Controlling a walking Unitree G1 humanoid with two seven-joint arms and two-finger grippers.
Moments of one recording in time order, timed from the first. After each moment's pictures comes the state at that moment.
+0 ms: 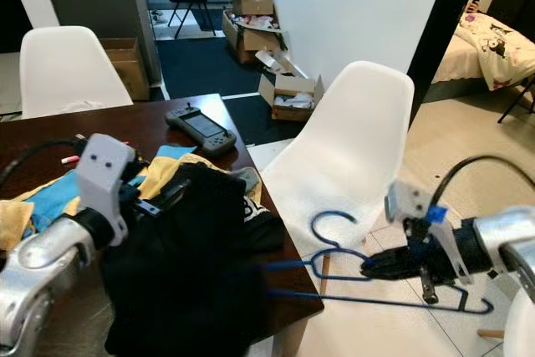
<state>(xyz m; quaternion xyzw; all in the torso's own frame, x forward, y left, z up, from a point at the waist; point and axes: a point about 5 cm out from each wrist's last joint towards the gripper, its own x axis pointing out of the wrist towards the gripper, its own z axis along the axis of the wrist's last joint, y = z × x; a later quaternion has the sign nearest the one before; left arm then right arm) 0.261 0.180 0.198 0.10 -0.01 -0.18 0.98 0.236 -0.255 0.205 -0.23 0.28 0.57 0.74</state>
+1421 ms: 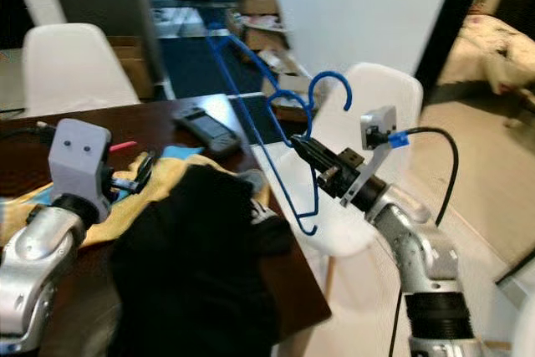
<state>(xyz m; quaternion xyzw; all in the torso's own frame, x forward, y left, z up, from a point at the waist) 0.272 0.208 0.209 0.14 -0.07 0.00 0.99 0.315 -0.157 0.201 0.14 -0.07 0.38 0.91</state>
